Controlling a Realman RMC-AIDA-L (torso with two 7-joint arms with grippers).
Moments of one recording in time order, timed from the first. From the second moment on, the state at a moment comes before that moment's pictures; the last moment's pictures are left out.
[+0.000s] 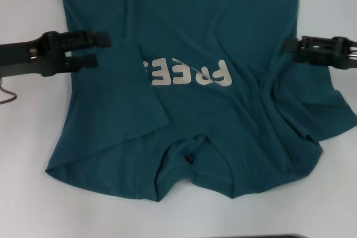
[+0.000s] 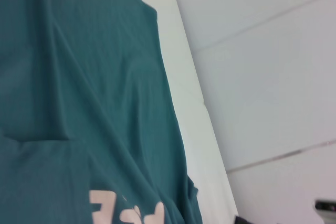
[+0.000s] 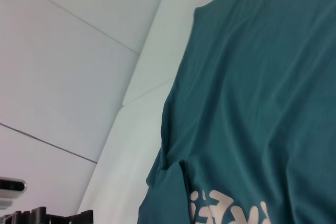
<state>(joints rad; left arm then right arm) -0.51 -2.02 -2.51 -0.72 -1.11 1.67 -2.39 0.49 1.95 -0.53 -0.55 -2.08 -1.59 2.12</state>
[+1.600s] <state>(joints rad) -0.47 -2.03 -2.57 -0.71 -1.12 1.67 -2.37 0.48 1.83 -0.52 -0.61 -2.39 -1.63 2.33</state>
